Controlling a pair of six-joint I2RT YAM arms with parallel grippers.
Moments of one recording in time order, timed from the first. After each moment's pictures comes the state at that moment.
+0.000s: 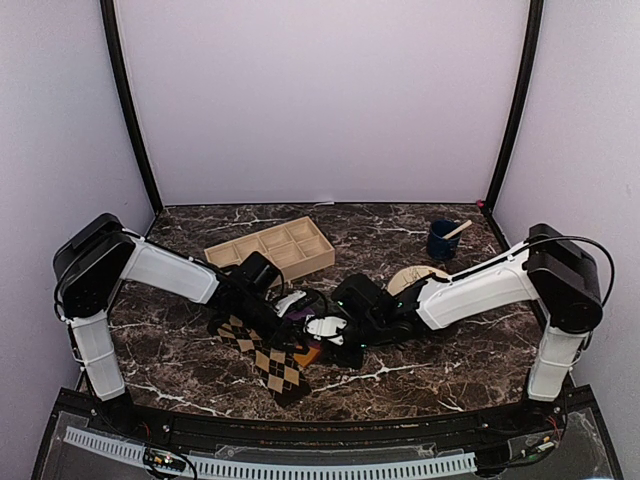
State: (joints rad) left arm -0.76 1.87 0.96 -0.17 0.69 -0.12; right arm 1.09 1.83 1.00 -0.10 -0.16 -0.28
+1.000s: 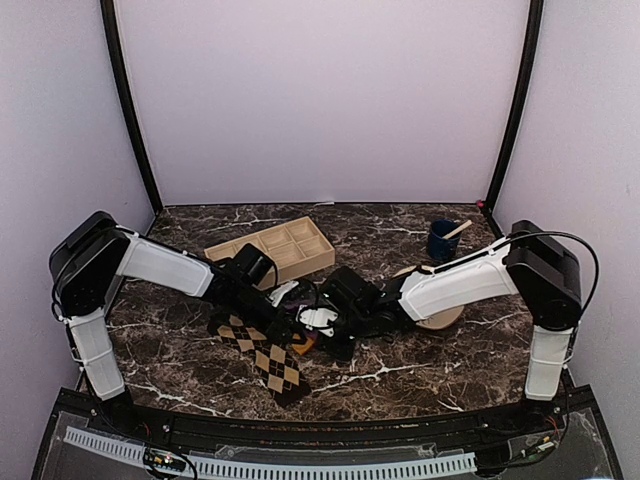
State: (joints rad) left arm -0.72 1.86 0.98 -0.19 0.67 -0.17; right arm 1.07 1.93 1.14 -0.19 -0.10 -0.28
